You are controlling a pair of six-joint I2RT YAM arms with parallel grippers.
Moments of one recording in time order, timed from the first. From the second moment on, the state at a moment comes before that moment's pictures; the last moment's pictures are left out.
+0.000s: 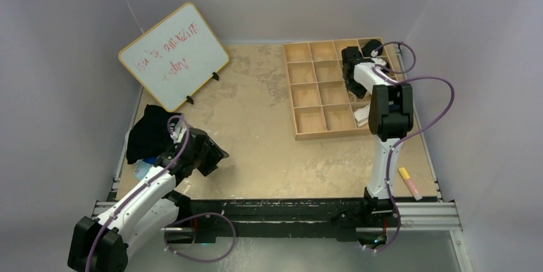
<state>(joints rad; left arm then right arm) -0.41 0.81 0.39 -0.53 -0.04 -1.16 0.07 2.19 1.68 -0.72 0.62 0.86</state>
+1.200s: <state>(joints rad) -0.41 0.85 0.39 -0.46 0.02 -1.14 0.07 2.03 1.64 -0.71 0.58 0.80</state>
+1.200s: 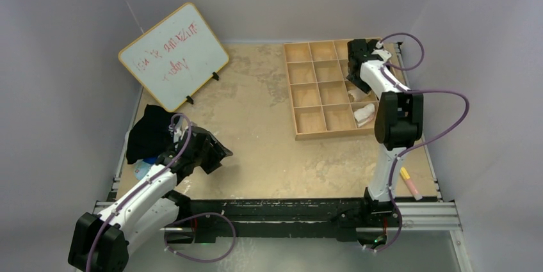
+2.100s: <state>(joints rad) -0.41 0.85 0.43 -0.48 0.02 -1.07 0.07 1.83 1.49 -0.57 0.45 0.65</state>
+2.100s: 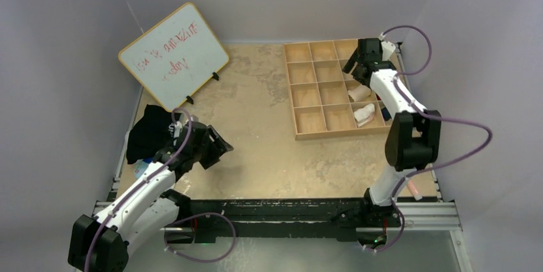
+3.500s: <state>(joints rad) 0.12 1.01 1.20 -0.68 0.08 -0.43 0.28 1.11 1.01 -0.42 0.10 0.14</state>
